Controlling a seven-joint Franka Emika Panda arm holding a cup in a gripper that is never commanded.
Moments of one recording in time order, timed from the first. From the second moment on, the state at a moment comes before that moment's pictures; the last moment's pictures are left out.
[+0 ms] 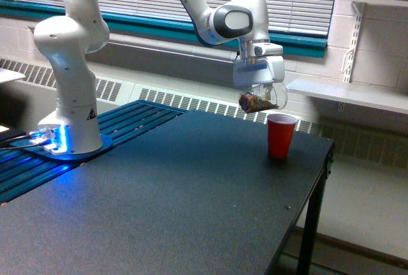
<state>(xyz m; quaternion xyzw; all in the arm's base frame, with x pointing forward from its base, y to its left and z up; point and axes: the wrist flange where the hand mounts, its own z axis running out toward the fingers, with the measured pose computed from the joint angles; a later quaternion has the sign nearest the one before) 0.471 0.223 0.304 0.98 0.09 0.13 0.09</state>
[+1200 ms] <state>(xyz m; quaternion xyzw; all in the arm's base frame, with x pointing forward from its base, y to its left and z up) 0.476 0.241 0.302 0.98 0.10 0.09 0.13</state>
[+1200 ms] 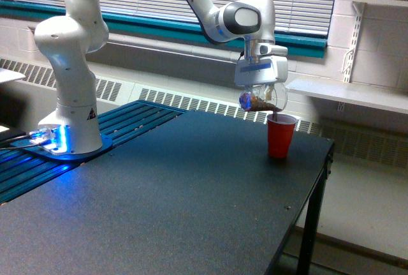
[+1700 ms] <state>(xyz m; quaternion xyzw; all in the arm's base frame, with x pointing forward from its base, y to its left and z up) 0.479 0.245 0.305 0.98 0.12 0.08 0.15</state>
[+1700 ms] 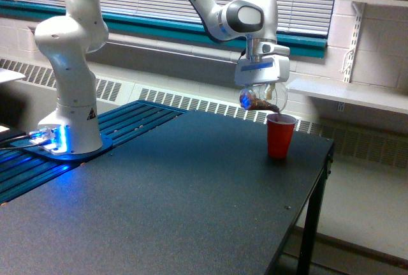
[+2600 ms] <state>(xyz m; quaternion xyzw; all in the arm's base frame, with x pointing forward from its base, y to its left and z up) 0.482 0.250 0.310 0.97 0.13 0.06 0.18</state>
